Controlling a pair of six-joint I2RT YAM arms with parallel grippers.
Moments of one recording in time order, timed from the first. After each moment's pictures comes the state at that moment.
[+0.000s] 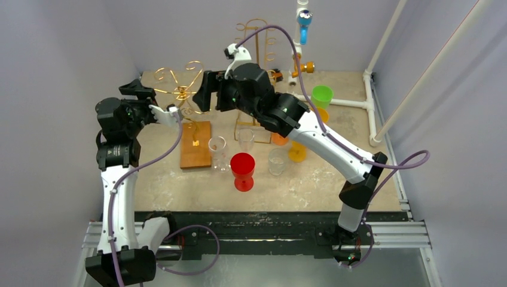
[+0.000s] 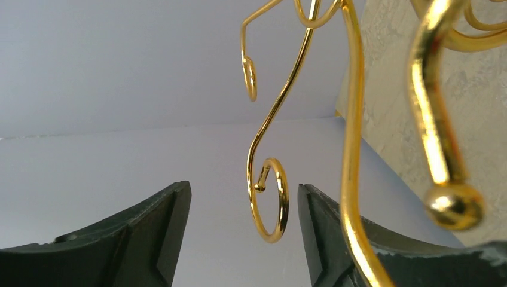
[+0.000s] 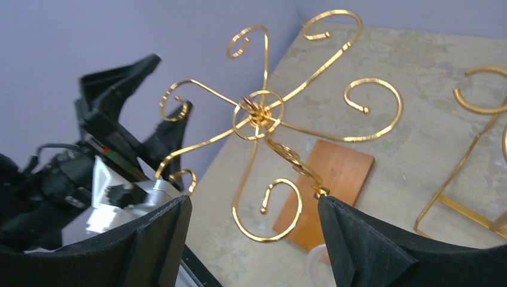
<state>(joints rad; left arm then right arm) 0.20 0.95 1.05 -0.29 0.34 1.52 0.99 1.79 2.05 -0.53 0.20 0.56</state>
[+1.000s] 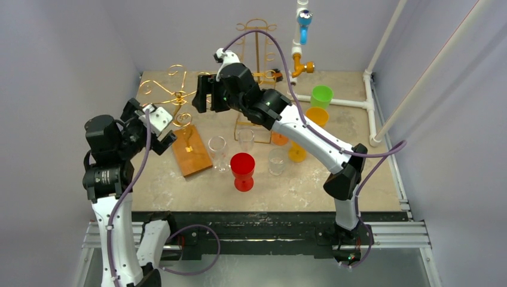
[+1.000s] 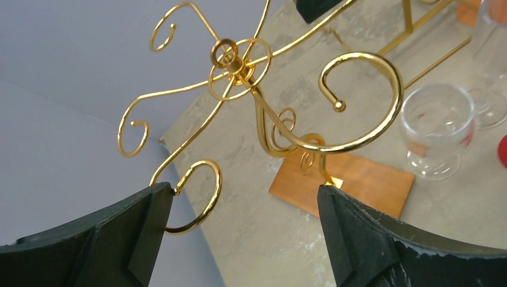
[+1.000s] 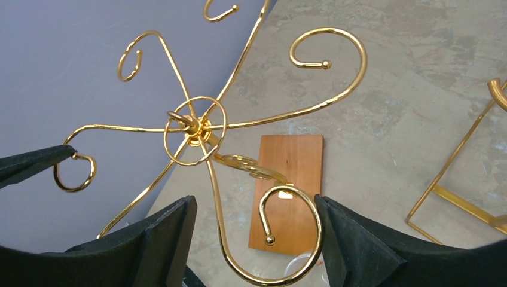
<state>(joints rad) 0.20 0.77 1.17 -0.74 0.54 0.80 0.95 1.94 2.18 -0.59 0.14 0.56</state>
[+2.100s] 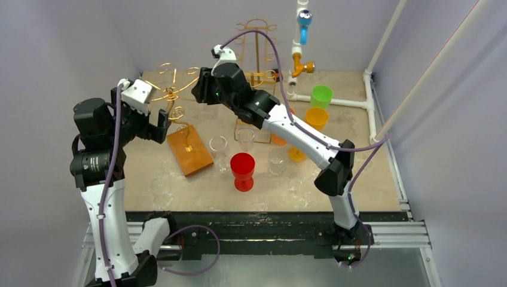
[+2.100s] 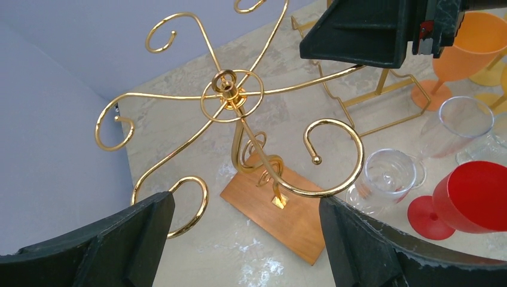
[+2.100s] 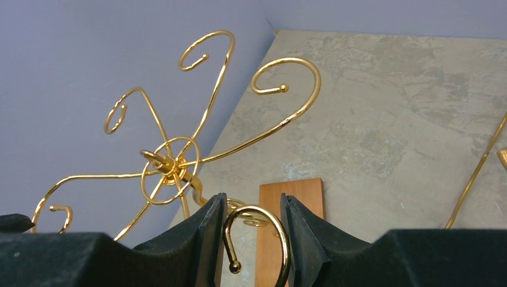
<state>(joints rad) 0.20 0.91 1.43 -0.89 0.47 0.38 0.95 2.05 2.23 -0.45 0.23 0.57</state>
